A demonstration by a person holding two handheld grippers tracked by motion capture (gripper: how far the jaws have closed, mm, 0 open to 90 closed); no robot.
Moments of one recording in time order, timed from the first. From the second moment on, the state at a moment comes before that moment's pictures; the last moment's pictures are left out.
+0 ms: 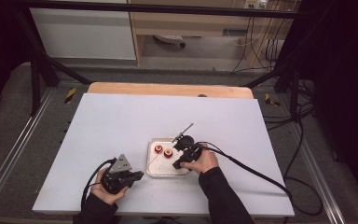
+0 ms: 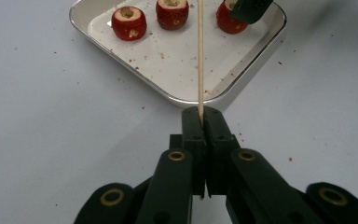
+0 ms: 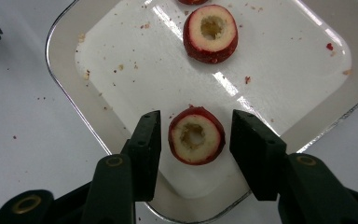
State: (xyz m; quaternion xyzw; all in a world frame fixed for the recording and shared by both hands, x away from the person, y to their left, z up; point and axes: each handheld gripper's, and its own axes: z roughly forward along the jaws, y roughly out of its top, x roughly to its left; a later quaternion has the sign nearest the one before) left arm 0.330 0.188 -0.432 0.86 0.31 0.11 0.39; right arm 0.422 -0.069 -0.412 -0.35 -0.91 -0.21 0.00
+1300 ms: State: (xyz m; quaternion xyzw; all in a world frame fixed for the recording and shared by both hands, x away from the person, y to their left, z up) left arm 0.326 0.188 -0.429 0.84 0.33 0.12 0.41; right arm 0.414 -0.097 -0.387 -0.41 -0.83 -0.38 0.01
